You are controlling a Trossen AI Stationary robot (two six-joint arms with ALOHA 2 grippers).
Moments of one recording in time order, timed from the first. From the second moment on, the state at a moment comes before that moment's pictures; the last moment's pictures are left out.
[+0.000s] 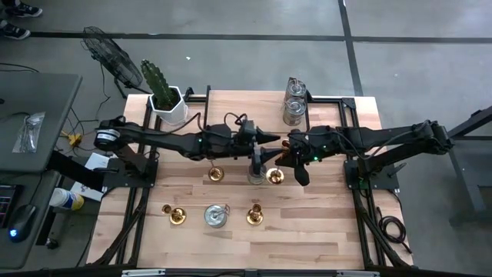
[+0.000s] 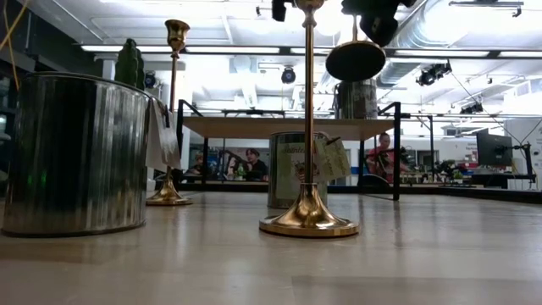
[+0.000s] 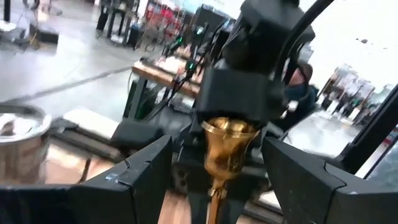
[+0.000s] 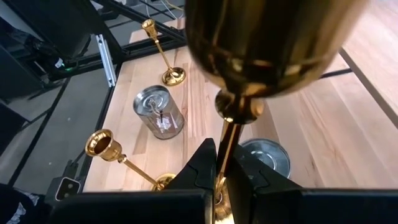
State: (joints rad) left arm -0.06 1.64 1.29 0.43 -0.17 -0.37; right arm 0.05 1.14 0.97 -0.31 -0.08 0.28
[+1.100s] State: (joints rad) left arm -0.06 1.73 1.30 0.52 -0.13 -0.37; right arm 0.05 1.15 0.97 -0.29 -0.08 0.28
